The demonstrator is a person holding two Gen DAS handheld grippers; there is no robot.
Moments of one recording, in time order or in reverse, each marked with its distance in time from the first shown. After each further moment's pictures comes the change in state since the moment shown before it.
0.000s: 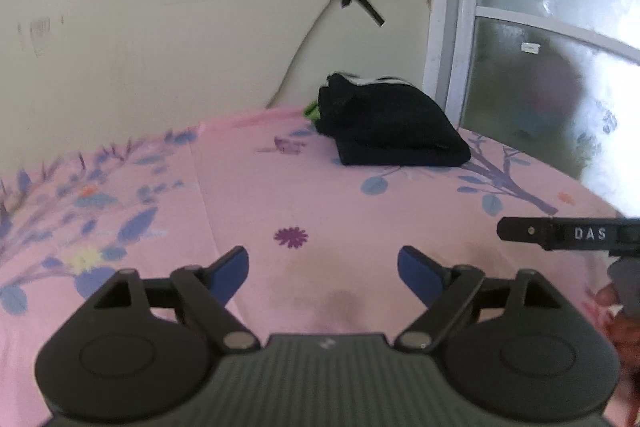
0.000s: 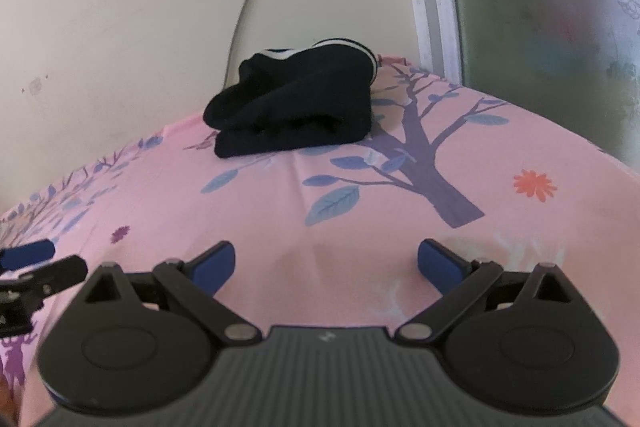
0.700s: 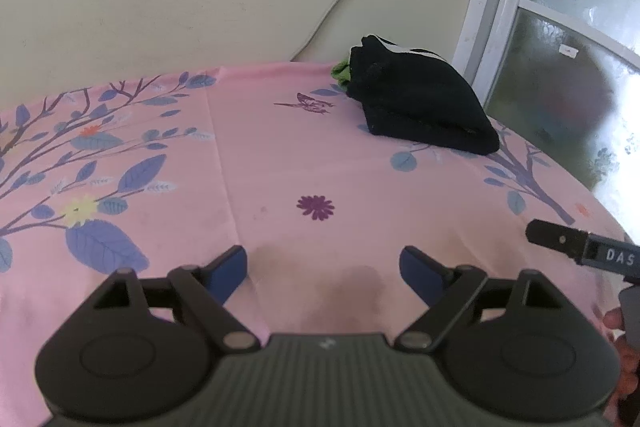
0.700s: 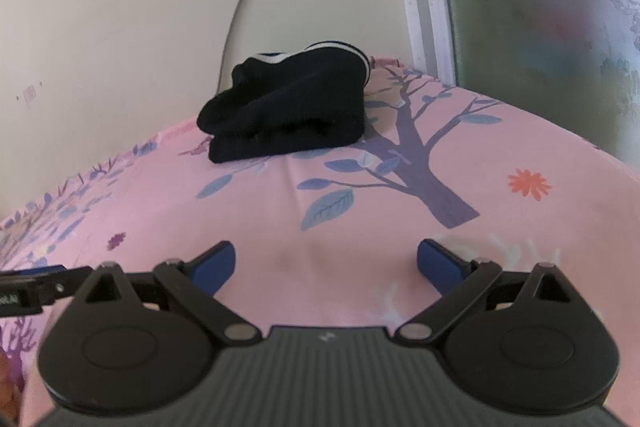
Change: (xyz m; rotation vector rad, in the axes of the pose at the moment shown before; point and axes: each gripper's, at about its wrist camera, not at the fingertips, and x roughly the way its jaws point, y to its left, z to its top) left arm 0.016 0.024 0.001 -0.126 0.112 -0.004; right arm -0.001 0.003 0.000 0.000 -0.004 -0.022
